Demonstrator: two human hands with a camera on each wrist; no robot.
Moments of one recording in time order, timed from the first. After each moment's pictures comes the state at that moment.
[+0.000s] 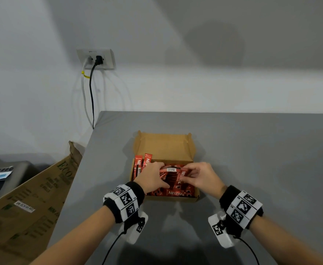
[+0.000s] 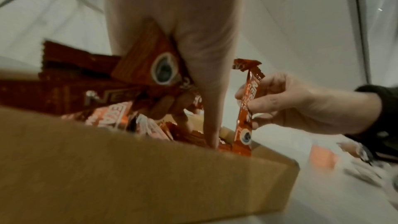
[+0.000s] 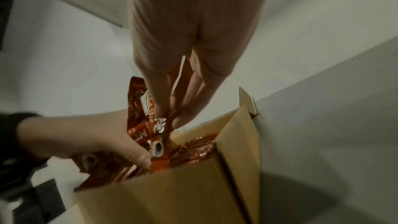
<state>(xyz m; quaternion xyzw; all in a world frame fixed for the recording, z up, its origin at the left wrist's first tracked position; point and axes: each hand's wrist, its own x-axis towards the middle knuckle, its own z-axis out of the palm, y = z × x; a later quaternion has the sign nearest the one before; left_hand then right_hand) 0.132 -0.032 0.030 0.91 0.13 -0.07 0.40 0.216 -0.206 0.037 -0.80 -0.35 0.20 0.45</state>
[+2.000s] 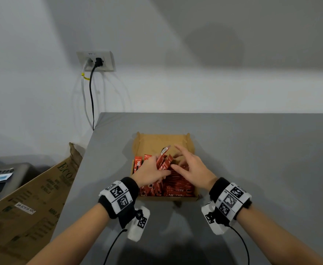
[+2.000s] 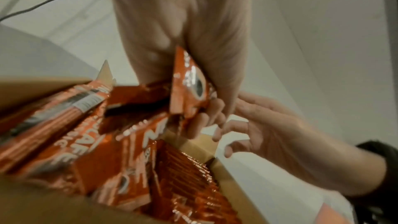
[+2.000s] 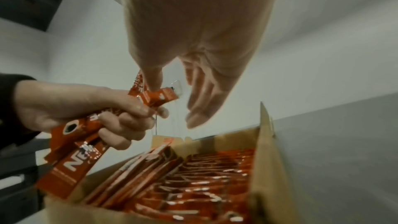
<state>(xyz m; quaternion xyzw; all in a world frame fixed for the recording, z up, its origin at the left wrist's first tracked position) 0.135 -0.026 0.048 0.82 0.13 -0.06 0.56 0.221 -0.181 0.045 -0.82 -0.41 0.15 0.36</state>
